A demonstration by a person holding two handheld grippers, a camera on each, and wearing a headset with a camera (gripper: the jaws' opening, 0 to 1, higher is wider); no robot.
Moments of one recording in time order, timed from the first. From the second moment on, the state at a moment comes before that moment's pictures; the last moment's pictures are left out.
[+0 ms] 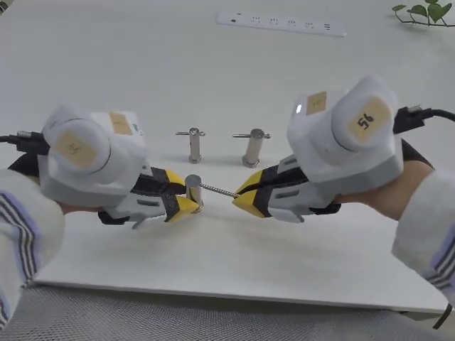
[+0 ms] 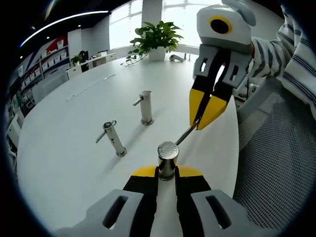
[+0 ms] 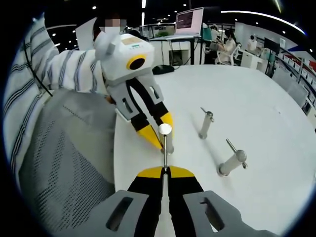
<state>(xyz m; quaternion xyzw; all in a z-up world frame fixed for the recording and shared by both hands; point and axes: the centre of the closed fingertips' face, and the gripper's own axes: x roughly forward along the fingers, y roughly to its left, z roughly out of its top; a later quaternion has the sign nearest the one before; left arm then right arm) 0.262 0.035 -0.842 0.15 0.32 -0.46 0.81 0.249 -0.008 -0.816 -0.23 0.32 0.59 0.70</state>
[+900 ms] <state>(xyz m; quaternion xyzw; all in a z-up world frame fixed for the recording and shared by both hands) 0.264 0.032 -0.843 0.10 0.36 -0.40 0.84 0.256 0.014 -0.815 -0.24 0.30 0.60 0.70</state>
